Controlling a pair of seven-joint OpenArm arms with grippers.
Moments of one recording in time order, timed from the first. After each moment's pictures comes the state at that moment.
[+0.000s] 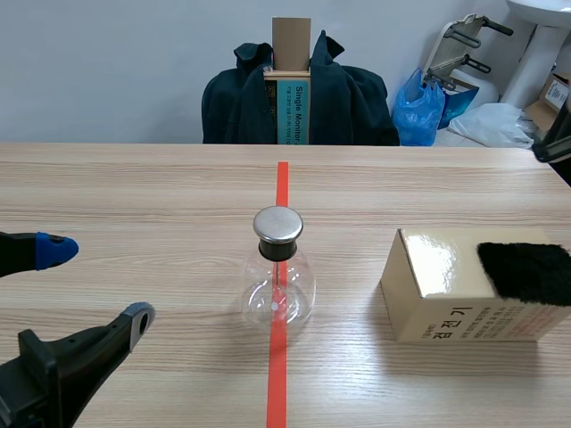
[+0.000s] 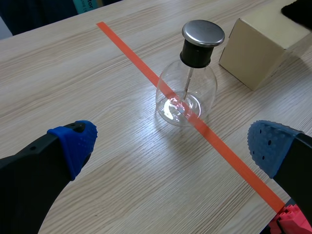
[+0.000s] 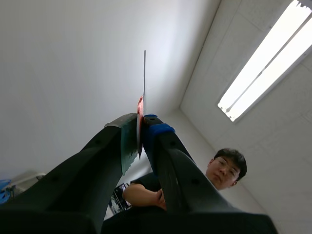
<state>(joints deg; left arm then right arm) 48.1 -32.0 -8.7 119.5 -21.4 -26.8 -0.6 -38.2 25.9 4.6 124.4 -48.9 -38.3 21.0</state>
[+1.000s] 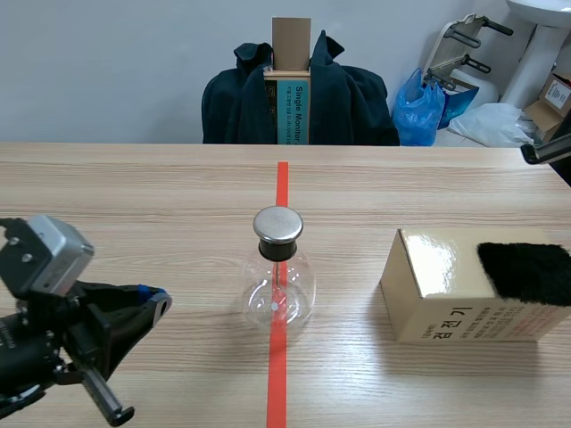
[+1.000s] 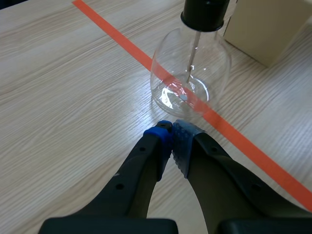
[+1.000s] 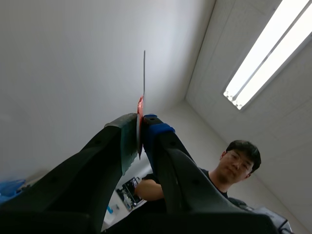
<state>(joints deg) 26.9 -29.9 8.3 96.0 -10.7 -27.4 -7.6 -38.2 25.9 3.8 124.4 -44.9 -38.5 20.2</state>
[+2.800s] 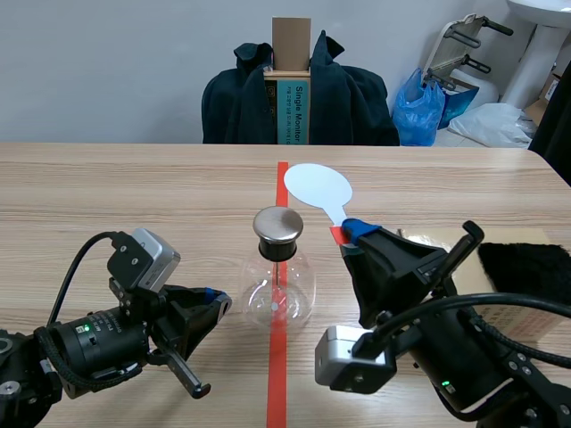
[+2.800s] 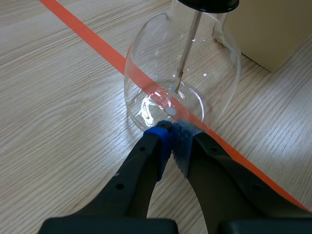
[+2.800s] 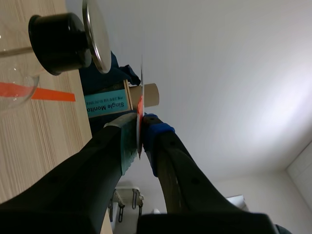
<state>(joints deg) 10.9 -22.9 19.6 76.7 -8.0 -28.9 -12.6 -20.1 15.4 -14.0 81.2 -66.9 -36.8 32.1</state>
